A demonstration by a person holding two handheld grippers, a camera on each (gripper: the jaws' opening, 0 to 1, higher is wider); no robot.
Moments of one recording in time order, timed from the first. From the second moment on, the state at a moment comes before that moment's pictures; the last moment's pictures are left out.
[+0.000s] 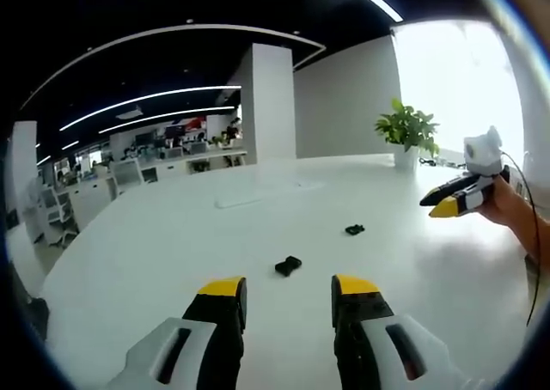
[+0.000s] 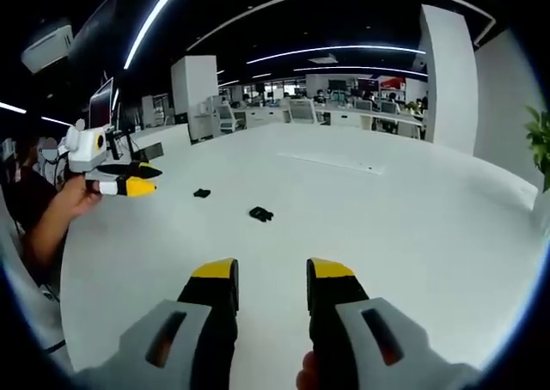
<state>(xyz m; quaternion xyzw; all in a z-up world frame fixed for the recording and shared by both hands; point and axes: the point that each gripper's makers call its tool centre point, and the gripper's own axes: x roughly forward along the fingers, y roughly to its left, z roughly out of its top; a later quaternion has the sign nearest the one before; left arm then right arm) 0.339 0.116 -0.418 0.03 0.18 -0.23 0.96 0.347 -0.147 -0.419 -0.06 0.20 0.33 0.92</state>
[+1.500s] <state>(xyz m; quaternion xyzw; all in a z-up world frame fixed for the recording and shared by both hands) 0.357 0.105 -0.425 0.02 0.20 -0.25 0.95 0.374 -0.130 -0.416 -0.08 0.21 0.37 0.90</state>
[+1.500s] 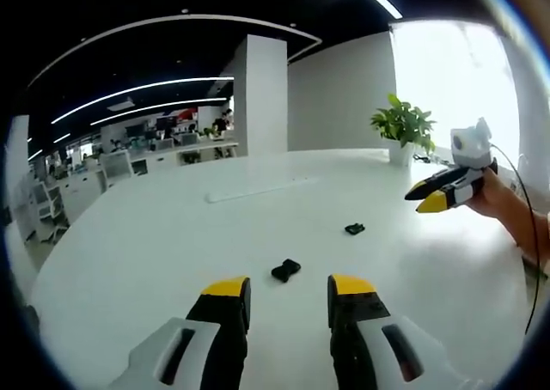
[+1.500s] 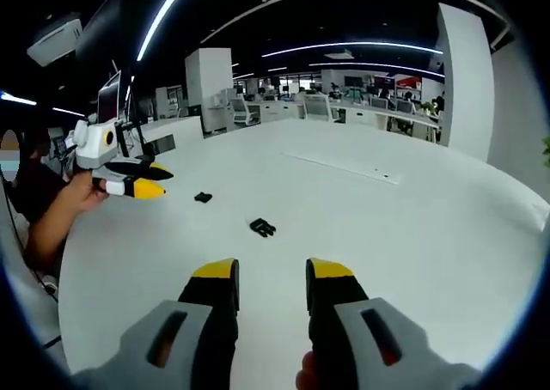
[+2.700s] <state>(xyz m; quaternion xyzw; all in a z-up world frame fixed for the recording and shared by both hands) 0.374 0.097 -0.431 0.04 0.22 -0.27 0.94 0.391 -0.111 -0.419 -0.09 0.23 0.38 0.89</state>
